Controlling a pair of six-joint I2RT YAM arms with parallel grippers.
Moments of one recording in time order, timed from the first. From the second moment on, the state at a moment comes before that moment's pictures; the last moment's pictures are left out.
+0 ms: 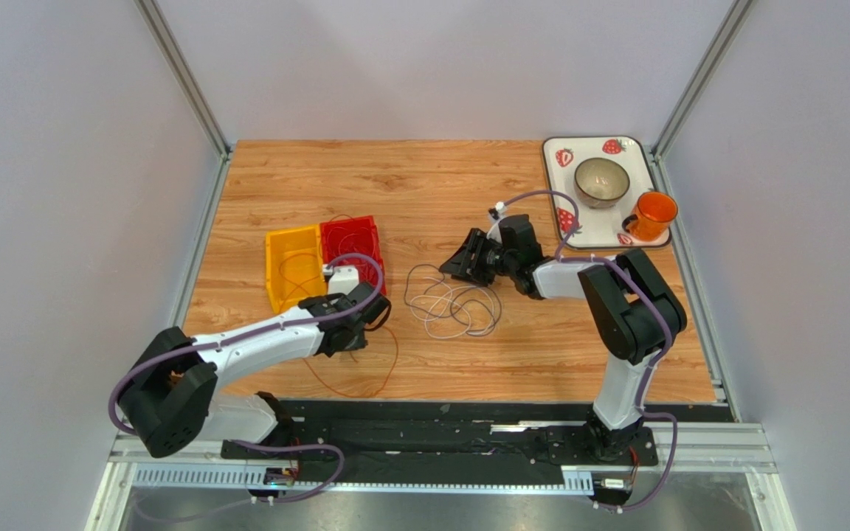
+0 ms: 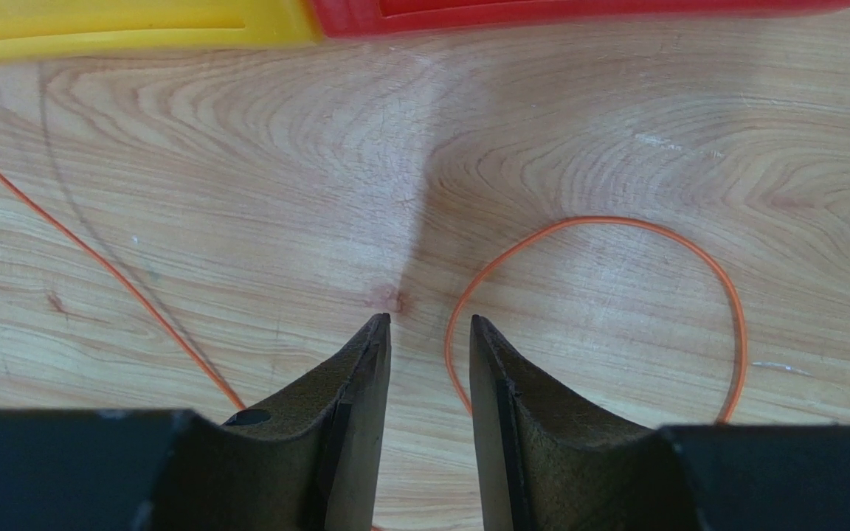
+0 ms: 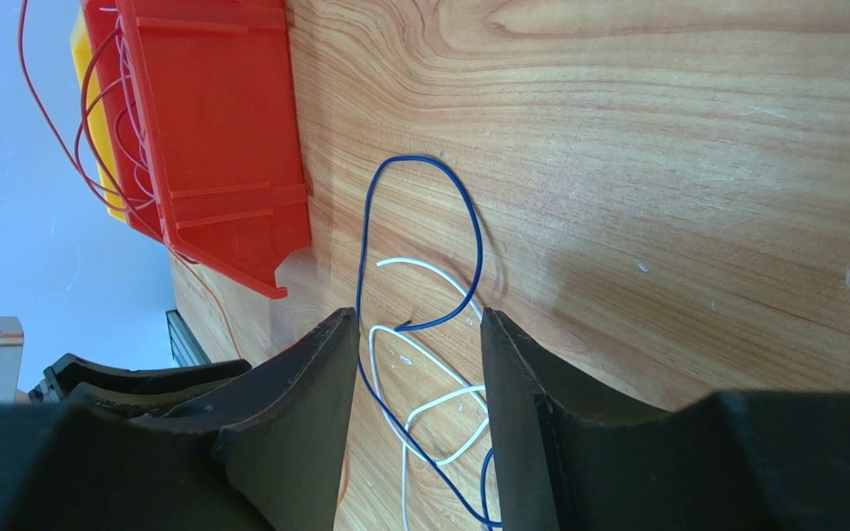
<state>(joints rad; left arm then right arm) -0.79 1.29 0.65 -0.61 -0.51 -0.83 0.43 1.85 0.88 0.37 -0.46 0.85</state>
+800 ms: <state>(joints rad) -0.77 1.41 0.67 -0.51 -0.50 -0.81 0.43 1.87 0.88 0.38 -0.47 0.86</state>
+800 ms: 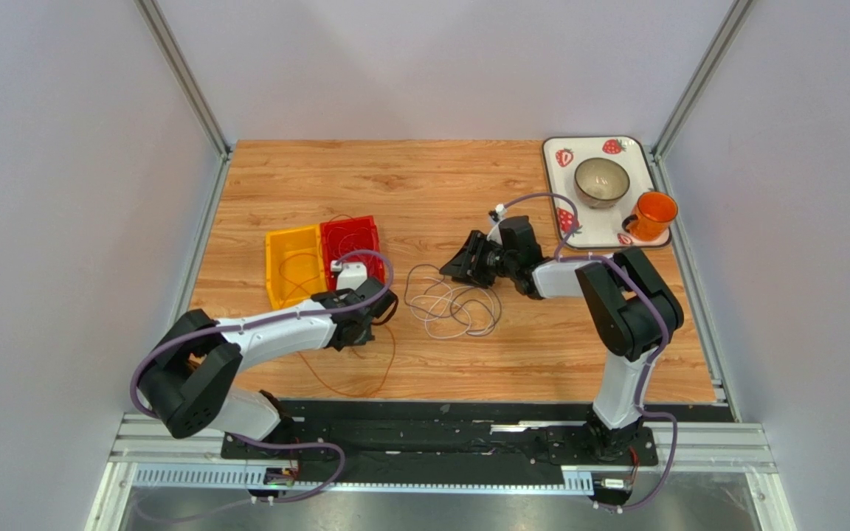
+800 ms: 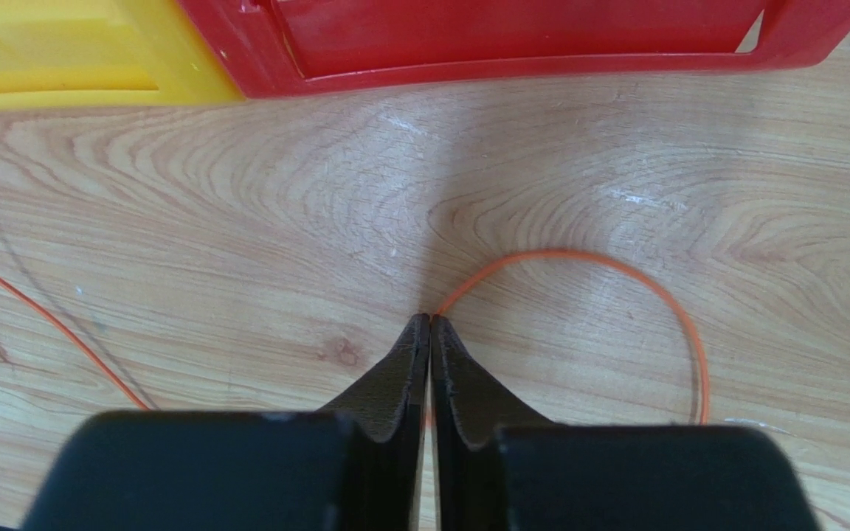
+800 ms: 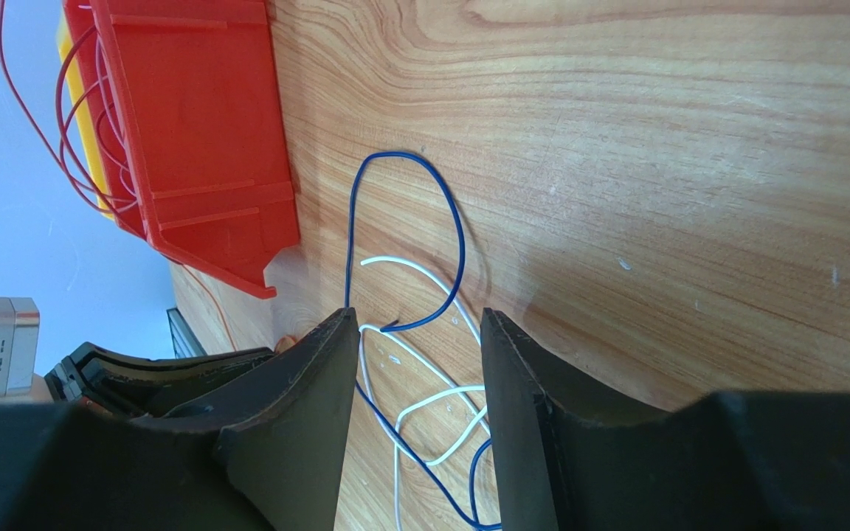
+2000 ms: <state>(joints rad) -0.58 1.14 0.72 -0.62 -0.26 -0.67 0.42 1.87 0.88 0.38 -0.48 0.88</state>
